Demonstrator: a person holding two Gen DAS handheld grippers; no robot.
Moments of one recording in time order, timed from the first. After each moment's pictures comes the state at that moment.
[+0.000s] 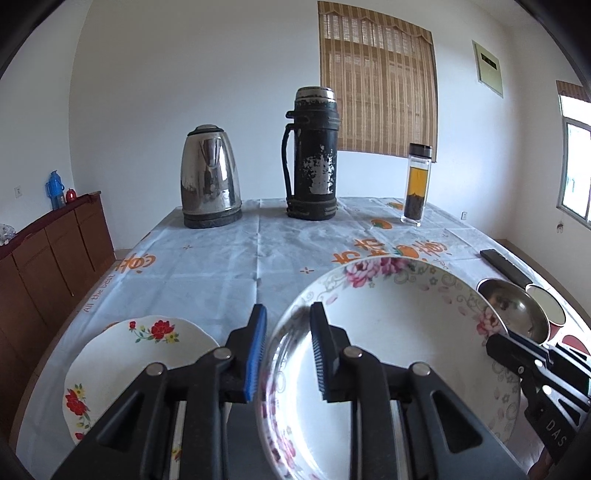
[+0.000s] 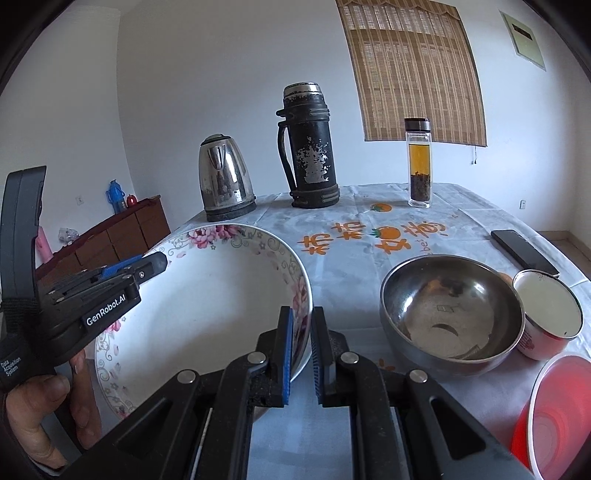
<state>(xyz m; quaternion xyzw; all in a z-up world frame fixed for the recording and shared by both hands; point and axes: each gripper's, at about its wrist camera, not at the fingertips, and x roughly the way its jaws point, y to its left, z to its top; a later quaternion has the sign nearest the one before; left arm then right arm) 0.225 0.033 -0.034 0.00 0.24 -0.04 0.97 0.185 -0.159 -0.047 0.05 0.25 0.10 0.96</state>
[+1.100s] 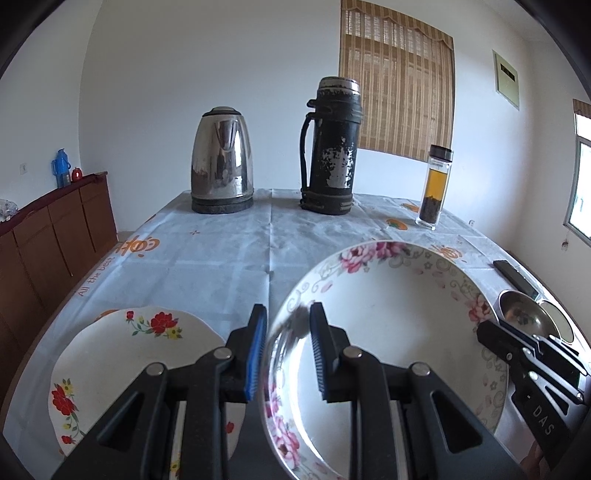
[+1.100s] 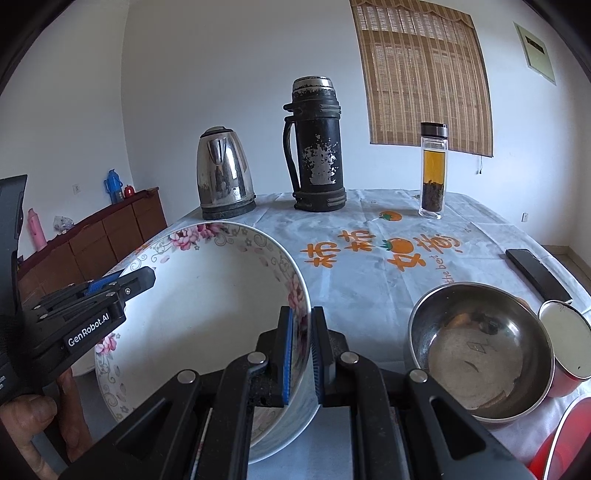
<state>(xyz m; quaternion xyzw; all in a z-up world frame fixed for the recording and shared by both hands) 0.245 0.048 -0.047 -0.03 0.26 -0.02 0.97 0.224 -0.140 -0.051 0.02 0.25 0.10 0.96</state>
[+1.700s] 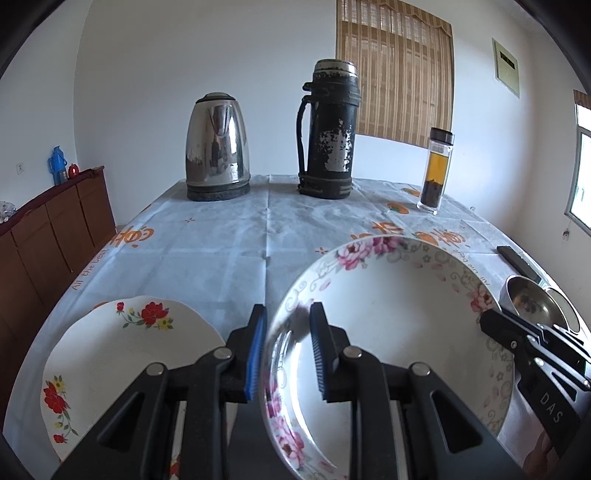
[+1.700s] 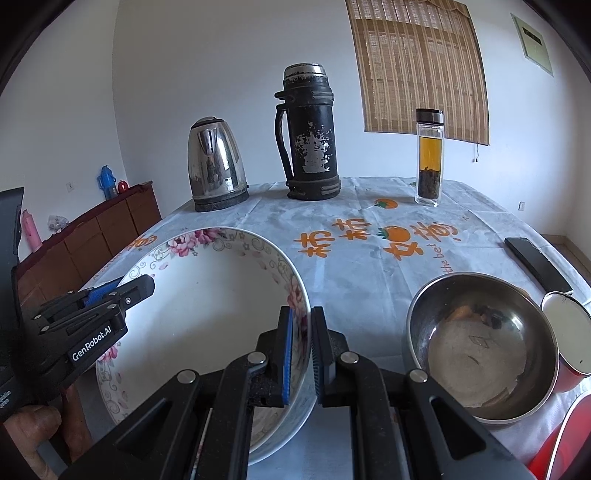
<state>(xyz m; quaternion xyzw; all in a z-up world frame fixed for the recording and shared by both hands) 0.255 0.043 -0.058 -0.02 0.28 -0.02 0.96 0.235 -0.143 -0.056 0.03 0.27 0.09 0.96</state>
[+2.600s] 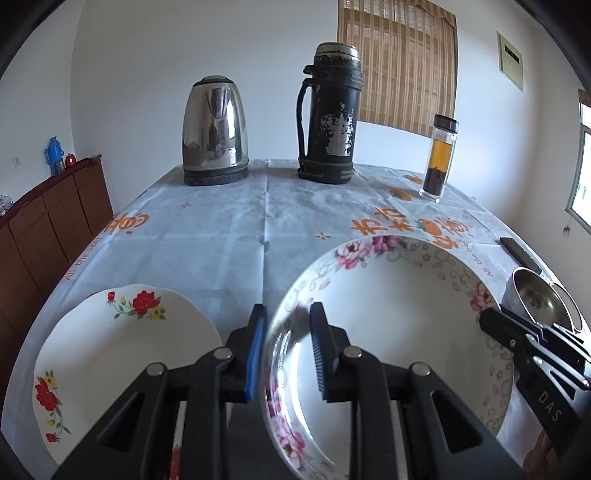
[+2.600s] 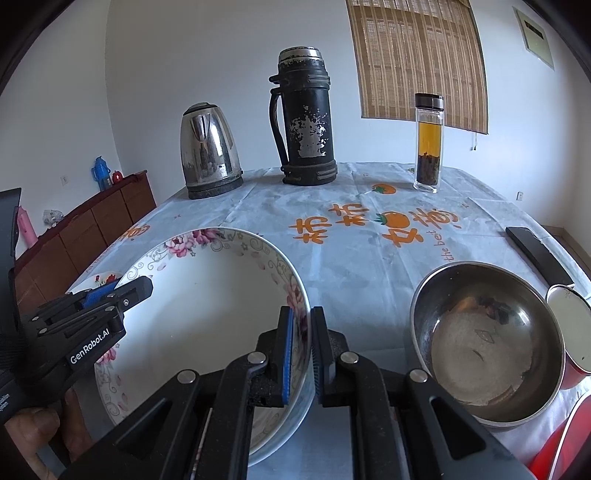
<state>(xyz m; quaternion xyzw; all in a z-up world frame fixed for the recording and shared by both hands) 0.264 0.043 -0.066 -0.03 0.31 -0.02 0.95 0.244 -0.142 -0.062 0.03 0.30 0.08 0.95</state>
